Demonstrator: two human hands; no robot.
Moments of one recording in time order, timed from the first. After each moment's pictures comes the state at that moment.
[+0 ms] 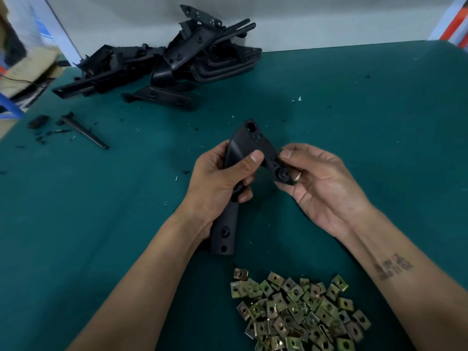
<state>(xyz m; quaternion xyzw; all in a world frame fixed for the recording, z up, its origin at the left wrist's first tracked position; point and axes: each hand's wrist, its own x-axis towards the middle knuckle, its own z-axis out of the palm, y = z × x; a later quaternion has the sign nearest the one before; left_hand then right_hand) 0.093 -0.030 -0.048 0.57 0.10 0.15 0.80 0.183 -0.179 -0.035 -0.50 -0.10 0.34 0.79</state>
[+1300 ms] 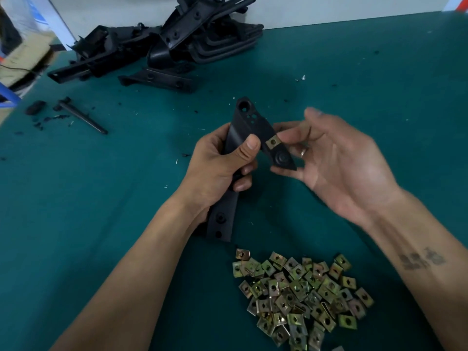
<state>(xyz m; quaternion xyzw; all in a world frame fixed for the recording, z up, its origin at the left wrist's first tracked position) 0.087 -0.027 -0.051 0.59 0.06 0.14 0.79 0.173 -0.192 -0.017 -0.54 -0.20 0.35 0.74</state>
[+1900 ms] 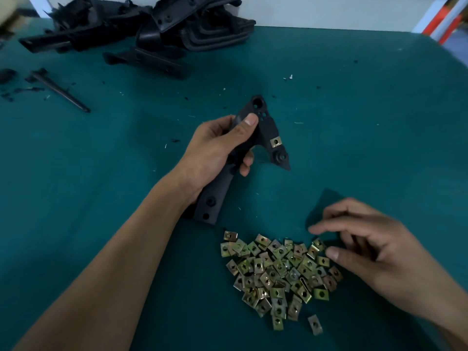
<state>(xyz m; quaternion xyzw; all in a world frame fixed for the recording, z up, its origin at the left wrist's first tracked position) 0.093 -0.026 -0.053 0.62 0.07 0.10 0.78 0.122 -0.318 -0.039 -0.82 -0.40 0.17 0.38</state>
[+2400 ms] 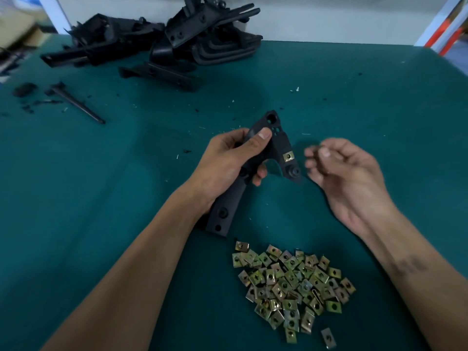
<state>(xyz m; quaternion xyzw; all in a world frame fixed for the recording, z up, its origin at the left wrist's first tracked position) 0.091 -0.028 -0.051 0.62 0.07 0.10 0.77 0.178 -0.224 -0.044 -0.55 -0.13 0.23 0.79</state>
